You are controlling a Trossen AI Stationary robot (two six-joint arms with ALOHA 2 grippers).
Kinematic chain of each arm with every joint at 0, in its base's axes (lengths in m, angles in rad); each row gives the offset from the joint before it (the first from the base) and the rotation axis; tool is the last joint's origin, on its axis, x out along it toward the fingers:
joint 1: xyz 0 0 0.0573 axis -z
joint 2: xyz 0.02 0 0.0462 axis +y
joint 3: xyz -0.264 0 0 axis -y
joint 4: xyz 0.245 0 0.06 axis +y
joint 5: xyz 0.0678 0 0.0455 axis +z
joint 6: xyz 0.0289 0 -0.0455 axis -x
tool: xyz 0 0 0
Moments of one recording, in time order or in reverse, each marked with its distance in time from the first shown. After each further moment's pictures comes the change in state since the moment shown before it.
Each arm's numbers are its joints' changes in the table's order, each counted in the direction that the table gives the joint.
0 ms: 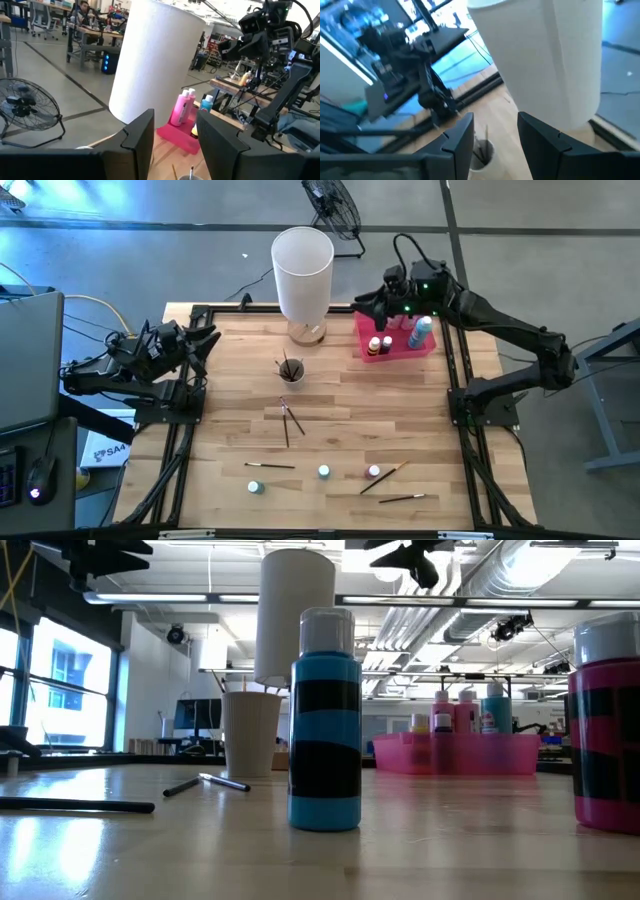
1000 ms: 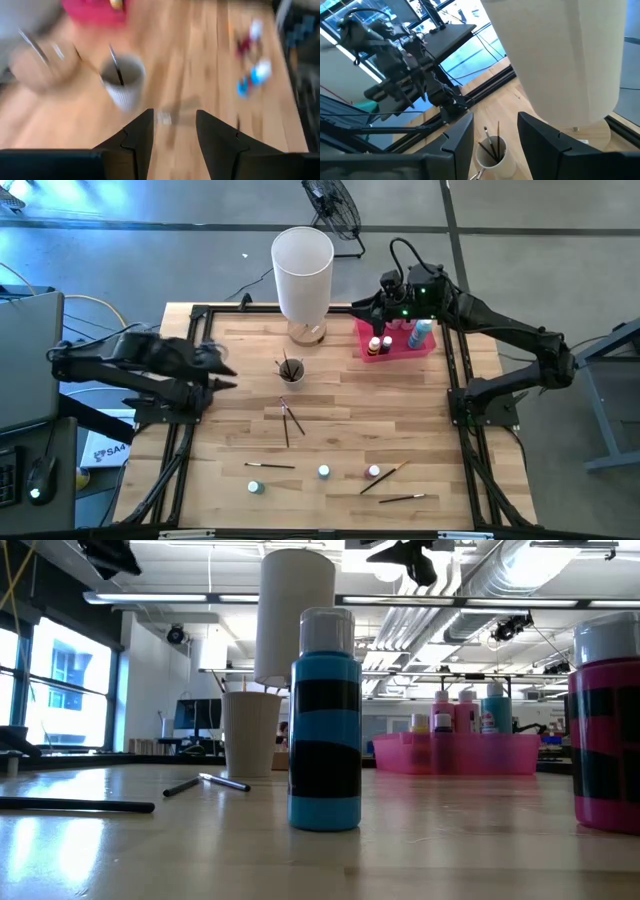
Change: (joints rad) left arm 0.000 0.506 0.397 0.640 -0.618 0.018; right arm -0.040 0.005 0.000 -0.004 -0.002 -0.035
